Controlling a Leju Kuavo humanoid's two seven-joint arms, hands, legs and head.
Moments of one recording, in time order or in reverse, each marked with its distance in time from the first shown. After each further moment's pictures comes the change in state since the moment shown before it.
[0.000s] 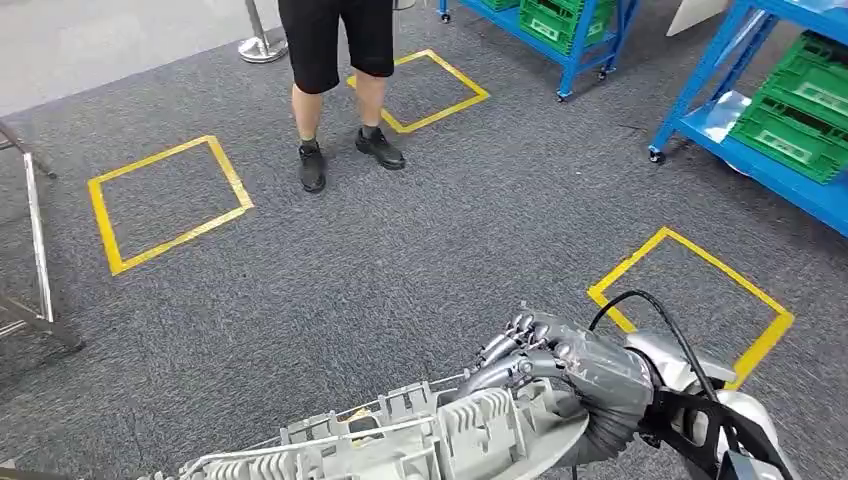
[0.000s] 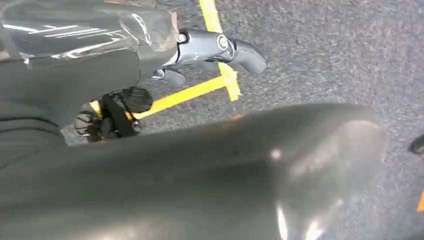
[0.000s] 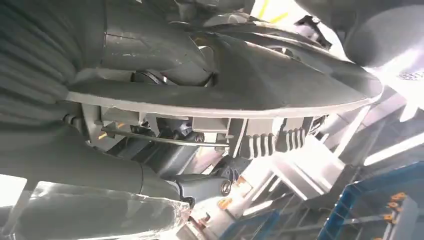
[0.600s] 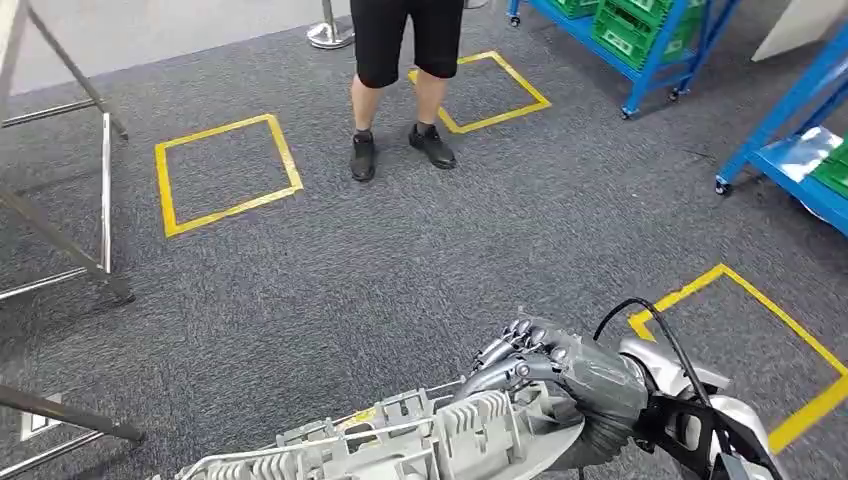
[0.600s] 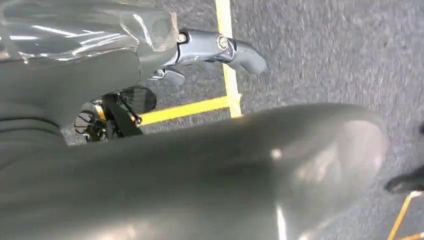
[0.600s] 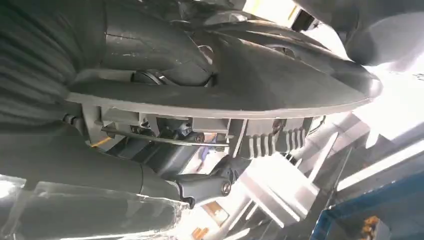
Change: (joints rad) left arm -0.003 0.000 0.011 -0.010 -0.027 0.006 -0.016; right arm 0.036 0.008 -0.010 -0.005 0.011 -0.009 -0.010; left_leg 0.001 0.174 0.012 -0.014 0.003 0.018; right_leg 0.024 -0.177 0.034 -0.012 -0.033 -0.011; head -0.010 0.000
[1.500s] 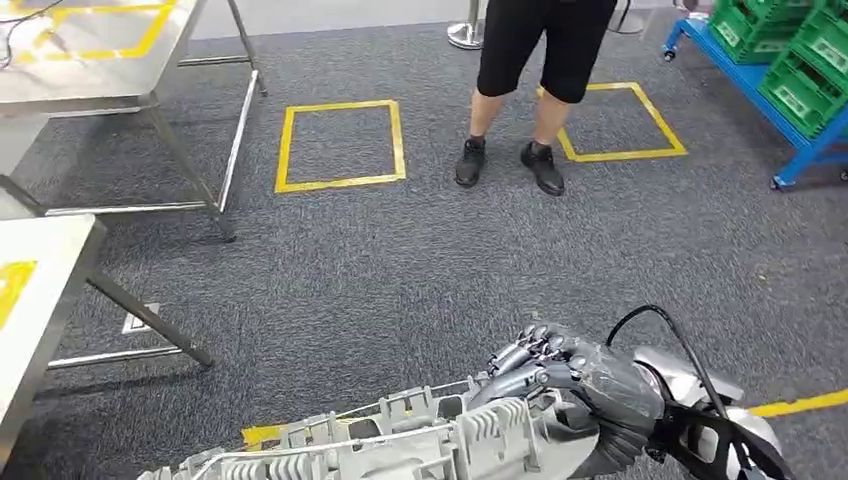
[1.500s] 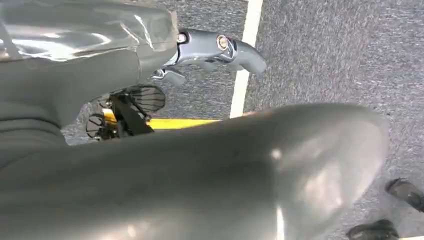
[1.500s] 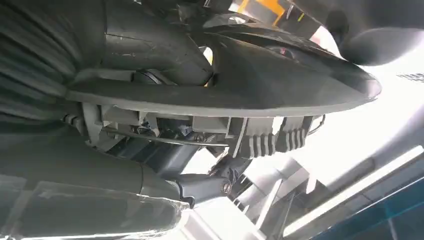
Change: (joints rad) left arm -0.009 0.003 -0.010 0.001 -0.118 -0.004 -0.059; right arm 0.063 0.013 -0.072 -0.030 0.021 0.030 -0.027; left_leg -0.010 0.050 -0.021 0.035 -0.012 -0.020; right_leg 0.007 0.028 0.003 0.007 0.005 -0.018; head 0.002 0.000
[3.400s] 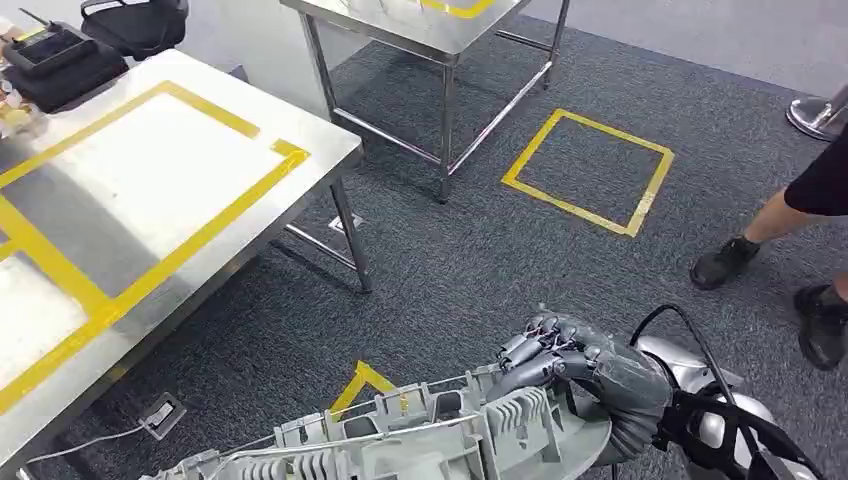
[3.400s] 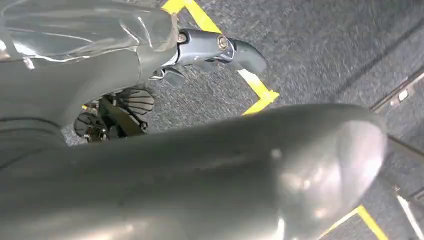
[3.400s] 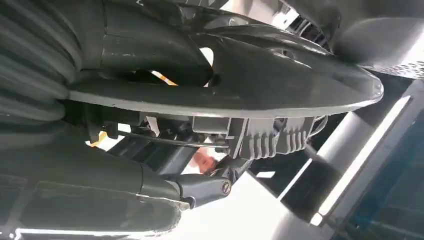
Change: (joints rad) left arm -0.018 0.006 0.011 0.004 0.061 -0.002 0.044; right arm -0.035 0.007 -0.003 0.057 -0.031 0.033 -0.056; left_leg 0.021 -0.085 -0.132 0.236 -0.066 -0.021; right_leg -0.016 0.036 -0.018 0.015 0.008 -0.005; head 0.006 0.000
